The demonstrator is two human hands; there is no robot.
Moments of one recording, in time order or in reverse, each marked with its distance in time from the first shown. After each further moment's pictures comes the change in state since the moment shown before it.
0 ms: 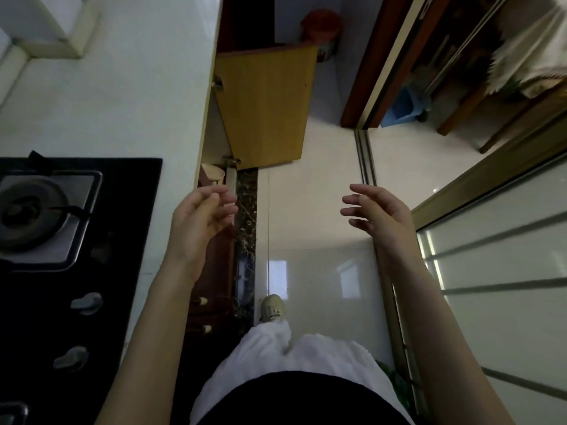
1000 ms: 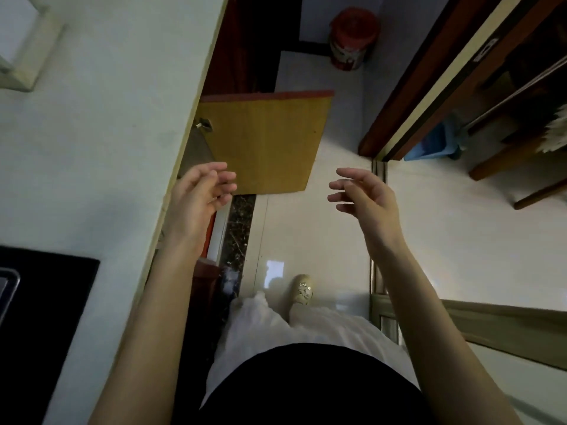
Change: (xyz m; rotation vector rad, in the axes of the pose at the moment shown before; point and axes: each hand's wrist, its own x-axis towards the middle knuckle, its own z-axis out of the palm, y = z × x) left_hand 0.306 0.058 0.128 -0.021 0.152 0.000; right_hand 0.357 -0.067 0.029 -0.113 -0.172 0.017
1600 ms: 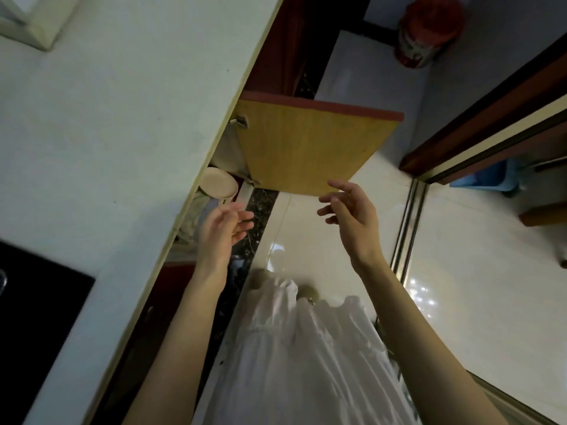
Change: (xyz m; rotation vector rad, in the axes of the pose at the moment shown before) left_hand 0.091 -0.076 -0.011 -0.068 0.279 -0.207; right_hand 0.133 0.048 0.086 -0.092 -0.231 0.030
